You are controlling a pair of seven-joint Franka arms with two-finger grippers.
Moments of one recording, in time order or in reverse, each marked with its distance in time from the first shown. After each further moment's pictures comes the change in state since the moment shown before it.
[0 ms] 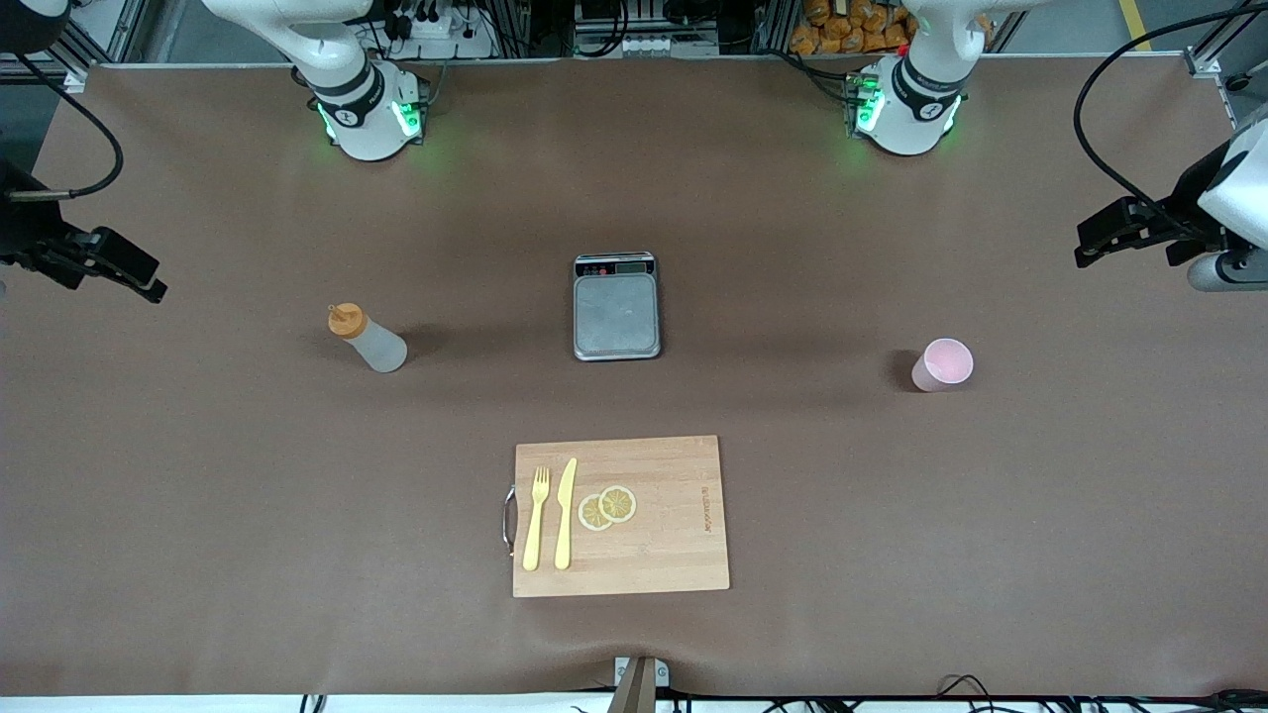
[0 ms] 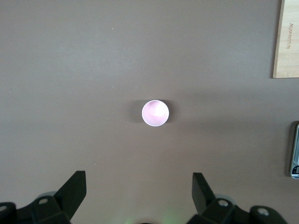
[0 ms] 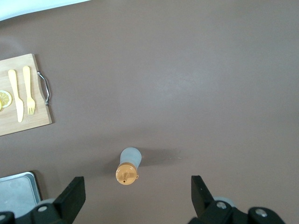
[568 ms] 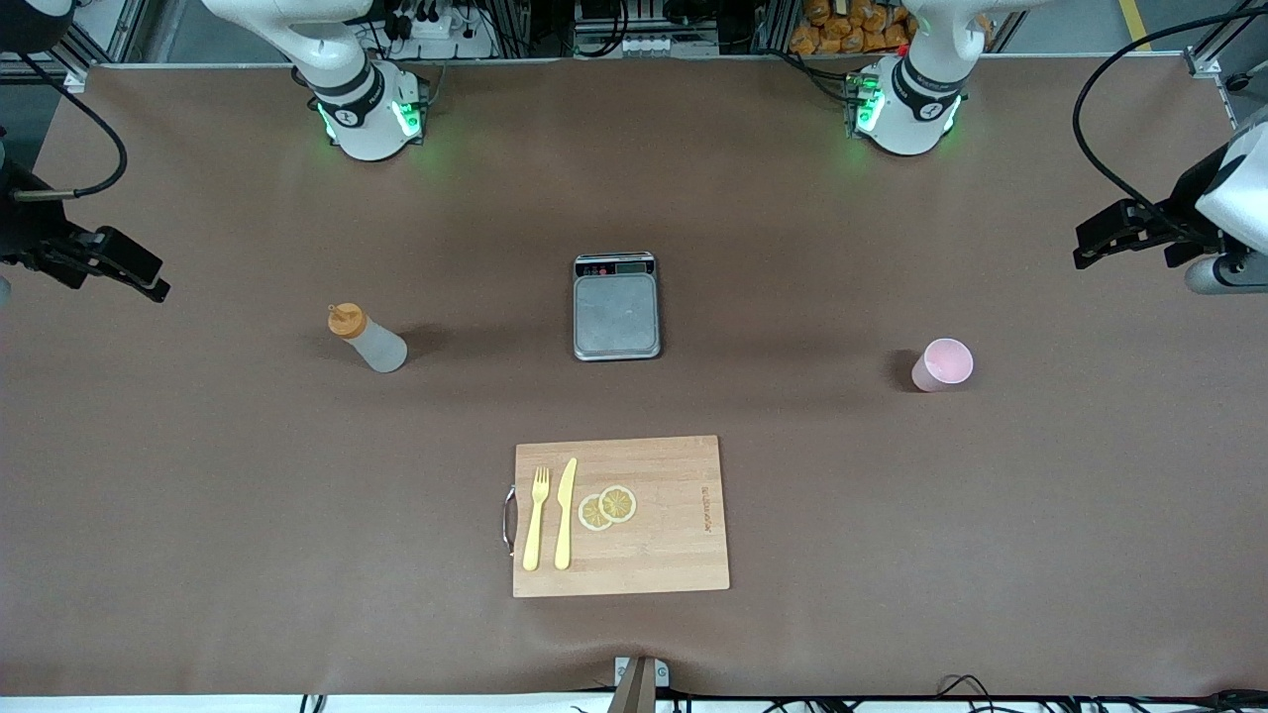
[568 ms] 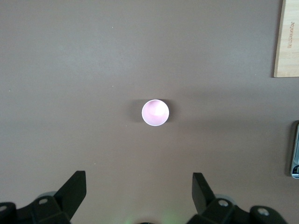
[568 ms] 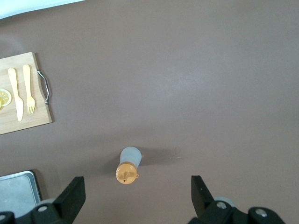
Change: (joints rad) left arm 0.000 0.010 0.000 0.000 0.000 -0.001 0.000; right arm 0.002 0.000 0.000 0.000 -0.002 -0.003 0.000
